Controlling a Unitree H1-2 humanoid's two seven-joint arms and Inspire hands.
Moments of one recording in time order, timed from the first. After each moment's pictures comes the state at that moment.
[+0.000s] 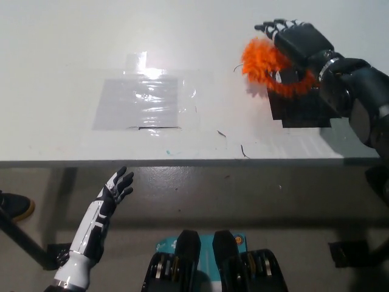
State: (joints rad) left_arm -0.08 0.16 -0.02 0.13 -0.06 -0.36 -0.16; right_arm -1.27 -0.27 0.77 1.41 -0.64 -0.33 -0.17
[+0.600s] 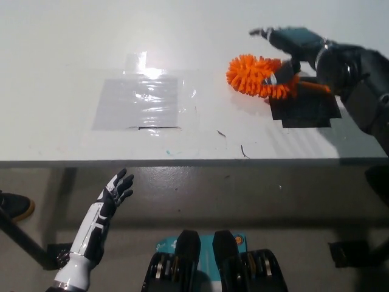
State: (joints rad) left_arm -0.08 0.16 -0.02 0.15 -0.06 -0.36 -0.16; right_arm -1.27 -0.31 0.56 1.12 -0.52 -0.22 0.22
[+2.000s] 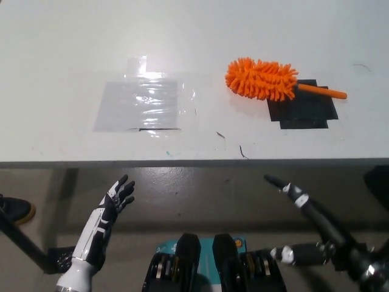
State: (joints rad) left_arm -0.06 0.15 -0.02 0.15 -0.06 -0.34 -0.16; right_arm -0.06 -0.27 0.18 -0.24 -0.24 -0.02 0.32
